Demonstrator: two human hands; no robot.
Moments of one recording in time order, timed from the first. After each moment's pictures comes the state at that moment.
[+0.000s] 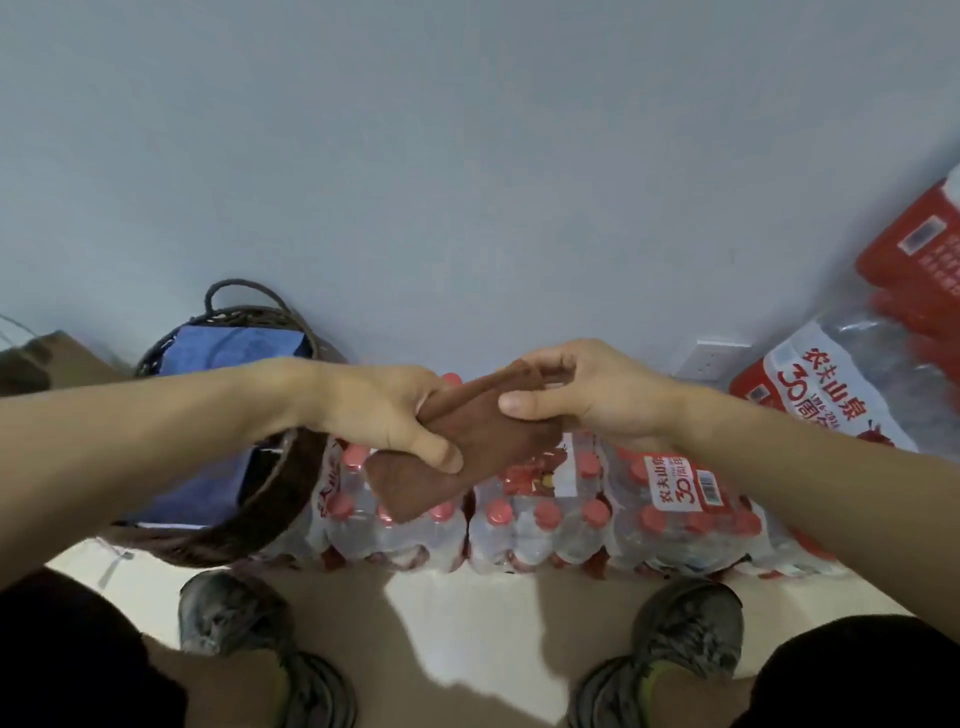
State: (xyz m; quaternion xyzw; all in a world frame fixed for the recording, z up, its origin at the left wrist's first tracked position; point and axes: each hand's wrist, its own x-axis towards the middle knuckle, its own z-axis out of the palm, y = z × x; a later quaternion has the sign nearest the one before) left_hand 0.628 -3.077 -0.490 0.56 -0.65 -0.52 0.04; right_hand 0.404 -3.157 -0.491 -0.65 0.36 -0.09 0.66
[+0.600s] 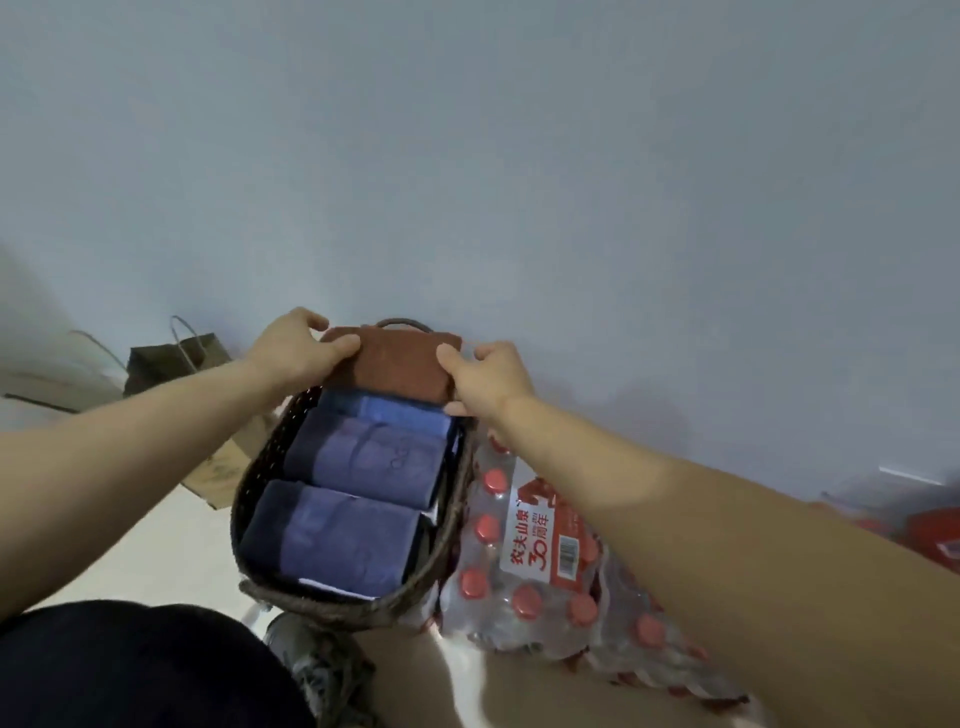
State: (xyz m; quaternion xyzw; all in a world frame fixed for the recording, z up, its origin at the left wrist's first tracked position) left_hand 0.894 -3.050 -0.548 0.87 -0.27 -0.24 0.34; right_hand 0.713 -3.148 -0.554 -0.63 0.51 -0.17 0.56
